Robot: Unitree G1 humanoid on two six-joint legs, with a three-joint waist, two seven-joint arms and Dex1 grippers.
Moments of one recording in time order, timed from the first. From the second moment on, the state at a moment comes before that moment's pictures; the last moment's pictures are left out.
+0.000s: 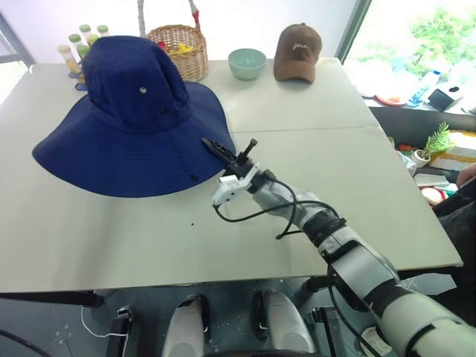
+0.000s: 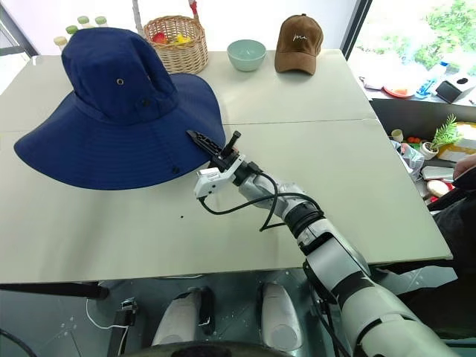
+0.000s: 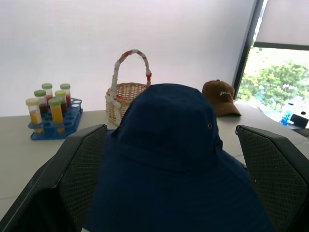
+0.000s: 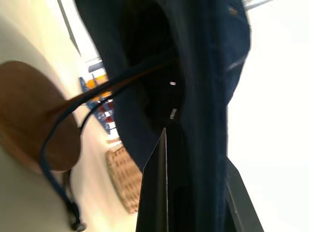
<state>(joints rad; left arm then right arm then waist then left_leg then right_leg) 0.34 1.10 1.44 -0.48 -1.67 0.90 -0.22 -0.89 -0.21 0.51 0.77 -0.89 -0.70 -0.46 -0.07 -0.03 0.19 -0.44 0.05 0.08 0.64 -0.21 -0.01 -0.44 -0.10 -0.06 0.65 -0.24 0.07</state>
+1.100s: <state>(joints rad) 0.38 1.06 1.49 -0.49 -1.64 0.95 -0.33 -0.90 -0.27 0.51 0.74 -0.82 -0.71 -0.39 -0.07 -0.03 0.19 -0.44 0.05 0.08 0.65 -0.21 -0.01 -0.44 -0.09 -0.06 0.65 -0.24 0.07</state>
